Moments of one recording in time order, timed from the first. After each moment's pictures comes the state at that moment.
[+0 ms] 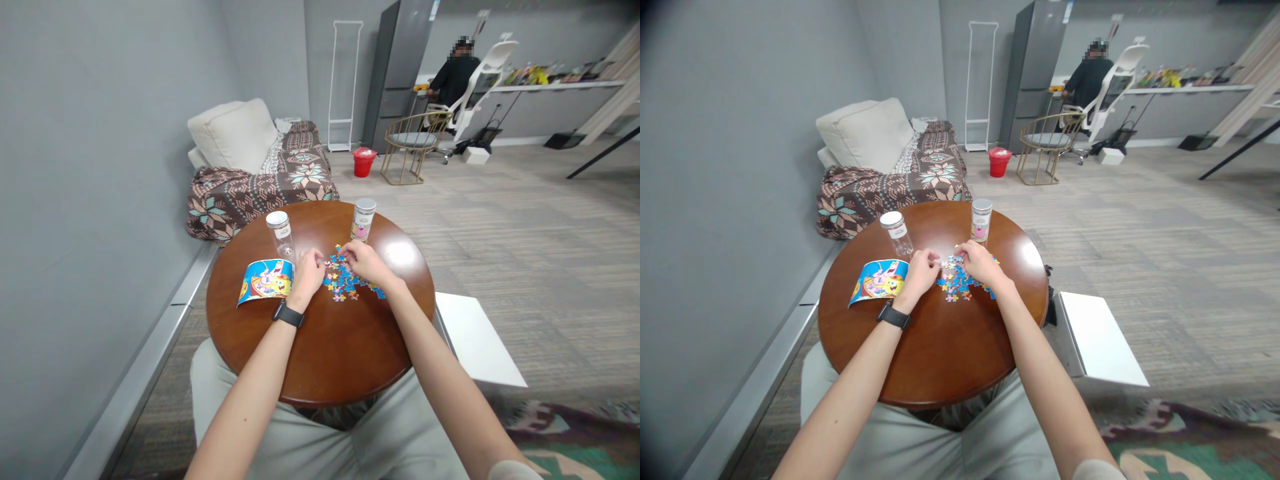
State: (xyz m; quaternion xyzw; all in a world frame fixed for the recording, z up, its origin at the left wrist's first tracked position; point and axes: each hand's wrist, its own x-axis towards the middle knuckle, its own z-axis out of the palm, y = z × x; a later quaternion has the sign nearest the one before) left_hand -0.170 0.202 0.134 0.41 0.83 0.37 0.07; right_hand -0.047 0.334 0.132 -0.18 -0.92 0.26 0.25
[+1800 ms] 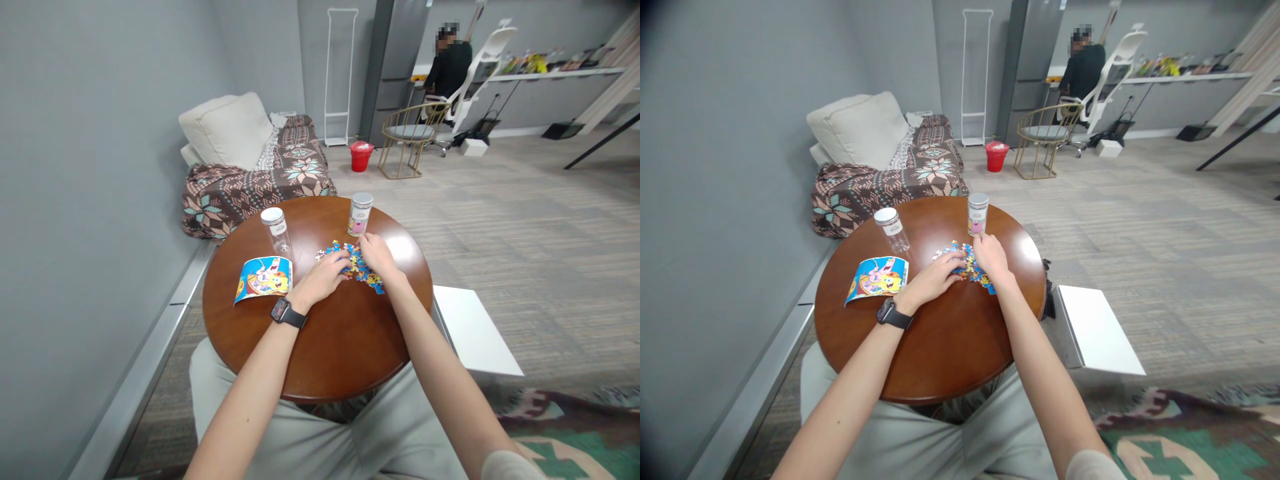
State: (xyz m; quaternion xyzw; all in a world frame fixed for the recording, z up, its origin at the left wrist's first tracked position) left_hand -0.154 0.199 0.140 0.72 0.63 0.27 0.10; right_hand -0.042 0.352 0.125 -0.41 -0.84 0.25 0.26
